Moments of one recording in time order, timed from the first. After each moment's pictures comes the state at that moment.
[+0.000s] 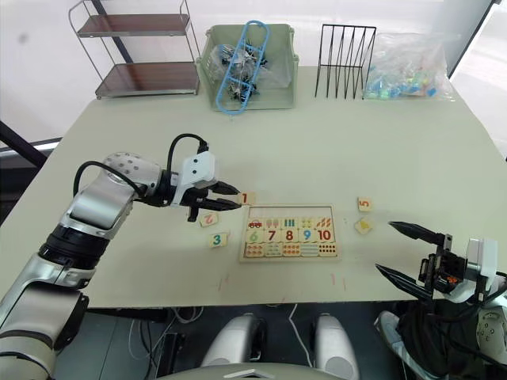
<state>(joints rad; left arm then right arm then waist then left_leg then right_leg) -0.71 0.78 -0.33 0.07 -0.13 0.41 -1.27 0.17 -0.57 -0.38 -0.01 0.73 -0.14 1.47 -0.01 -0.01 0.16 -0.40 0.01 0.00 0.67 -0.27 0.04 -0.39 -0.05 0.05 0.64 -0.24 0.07</state>
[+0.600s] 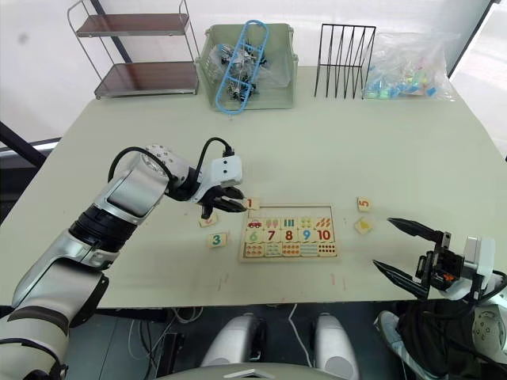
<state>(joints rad) -0.84 0.72 -0.50 0.08 0.03 0.65 -1.30 0.16 -0.55 -0.37 -0.03 0.72 -0.16 1.43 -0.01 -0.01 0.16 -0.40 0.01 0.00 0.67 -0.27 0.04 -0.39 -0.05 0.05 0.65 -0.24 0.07</state>
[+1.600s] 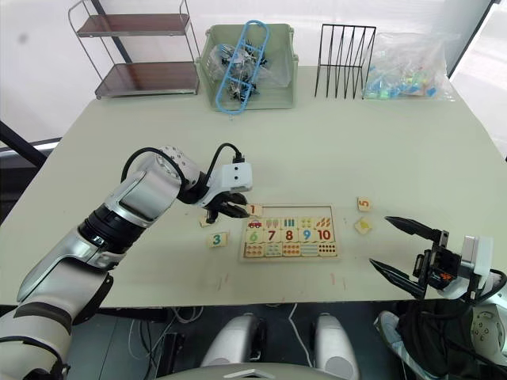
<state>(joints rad) -0.87 0.70 -0.56 0.03 0.10 0.75 -1.31 0.17 -0.55 -0.36 -0.07 0.72 -0.16 1.40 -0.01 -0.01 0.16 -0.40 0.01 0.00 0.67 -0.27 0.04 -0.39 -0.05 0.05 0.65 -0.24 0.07</state>
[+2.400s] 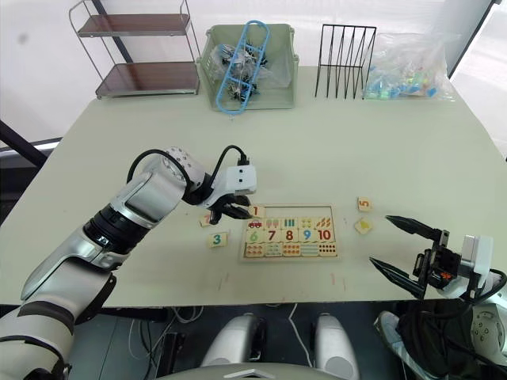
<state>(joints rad) -0.87 0.69 -0.59 0.03 0.11 0.74 -1.31 0.17 -0.55 -0.36 -0.07 0.72 -0.16 1.39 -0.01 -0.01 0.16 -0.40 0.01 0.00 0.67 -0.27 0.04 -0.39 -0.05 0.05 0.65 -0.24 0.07</state>
